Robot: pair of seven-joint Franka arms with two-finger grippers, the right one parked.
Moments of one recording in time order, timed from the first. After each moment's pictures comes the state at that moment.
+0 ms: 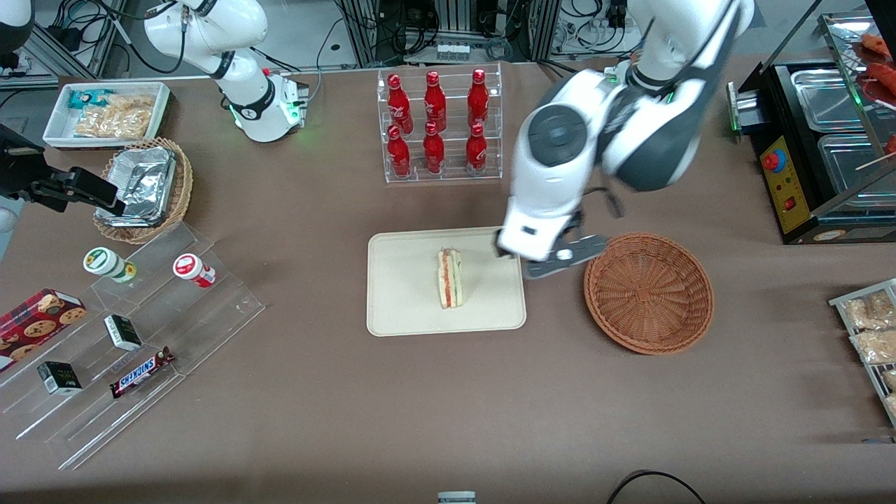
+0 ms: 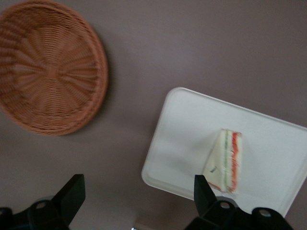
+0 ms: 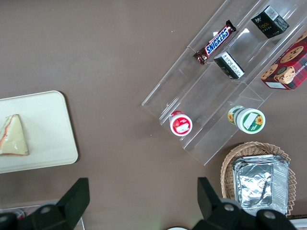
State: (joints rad) arm -0.43 0.33 -0.17 -1.44 0.09 1.67 -0.99
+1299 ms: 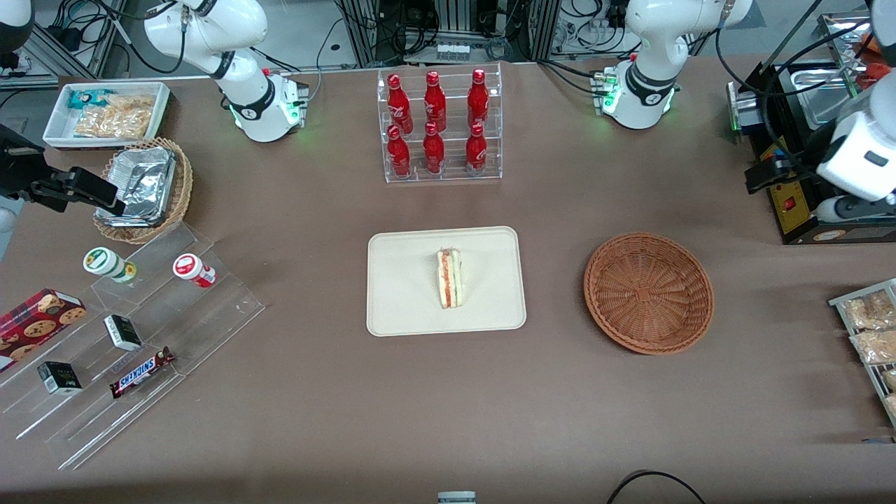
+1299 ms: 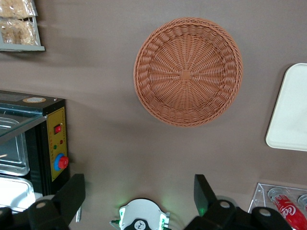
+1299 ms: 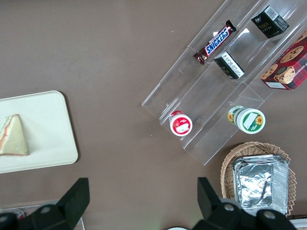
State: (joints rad) arm 0.12 0.01 -0.17 -1.55 0.06 1.37 -0.17
